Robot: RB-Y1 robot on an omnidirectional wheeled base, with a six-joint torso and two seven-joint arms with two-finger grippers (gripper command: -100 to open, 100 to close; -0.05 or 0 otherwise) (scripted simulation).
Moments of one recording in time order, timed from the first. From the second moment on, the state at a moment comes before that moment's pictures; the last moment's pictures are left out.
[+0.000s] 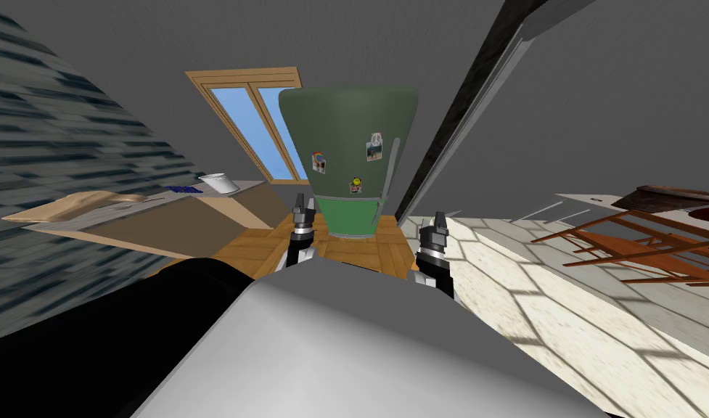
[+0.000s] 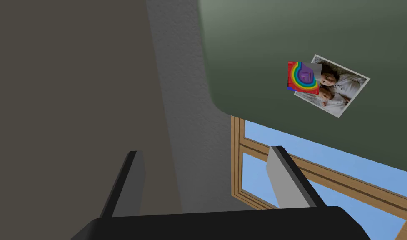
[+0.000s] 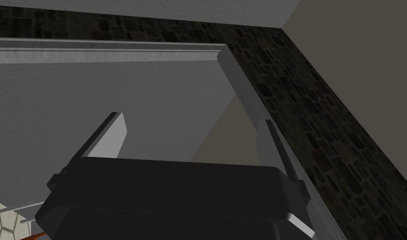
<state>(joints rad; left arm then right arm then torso) 0.55 0.01 0.07 -2.24 -0.01 -0.59 0.05 0.52 0.03 0.04 -2.20 0.00 -0.38 0.16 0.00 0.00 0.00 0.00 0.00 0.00</state>
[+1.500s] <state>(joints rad) 0.53 0.11 0.07 -2.20 0.00 -0.62 0.04 0.52 0.03 0.04 -2.20 0.00 -0.38 0.16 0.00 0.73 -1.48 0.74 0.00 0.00</state>
